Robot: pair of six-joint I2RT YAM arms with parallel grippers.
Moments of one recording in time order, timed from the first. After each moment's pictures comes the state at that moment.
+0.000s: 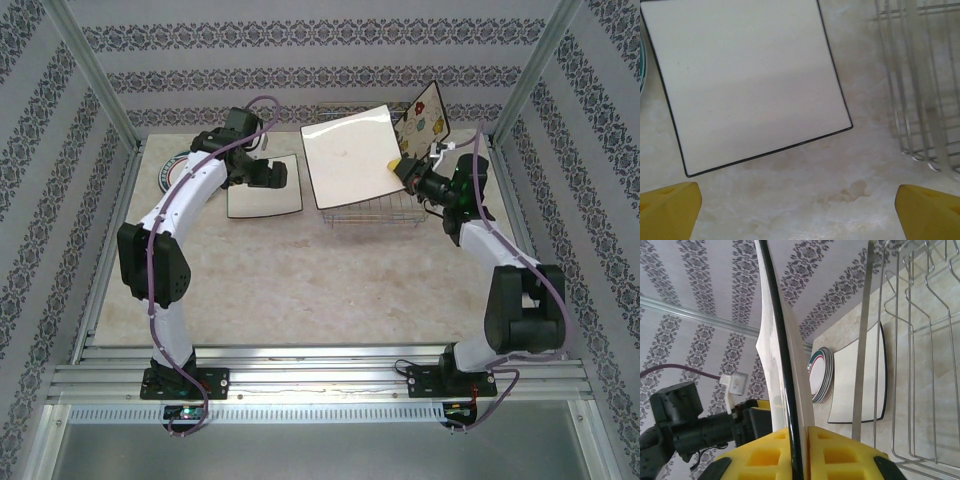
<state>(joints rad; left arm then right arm) -0.27 1.92 1.89 -1.01 0.07 -0.21 -0.01 1.53 0.92 0.45 -0.86 1.12</state>
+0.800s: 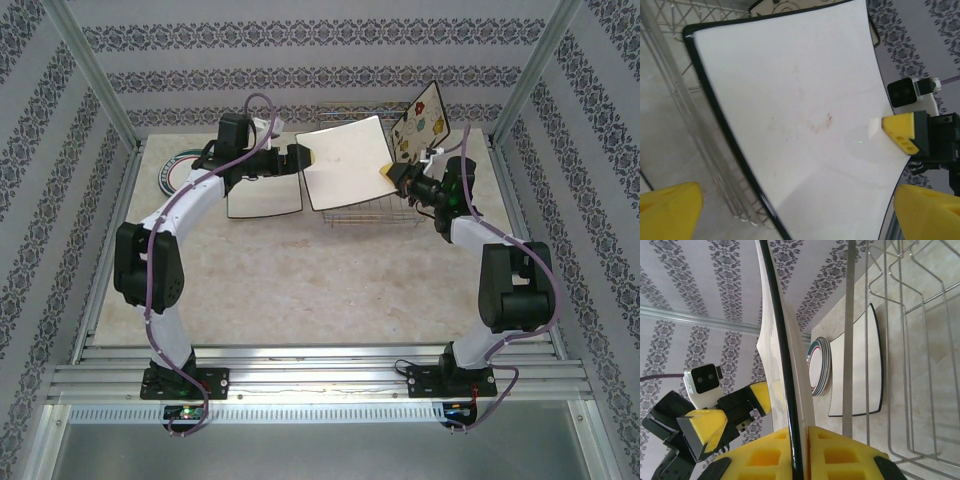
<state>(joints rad) -0.25 1.87 1.58 -0.25 0.73 -0.46 0.02 1.65 0.94 0.53 -0.88 1.20</state>
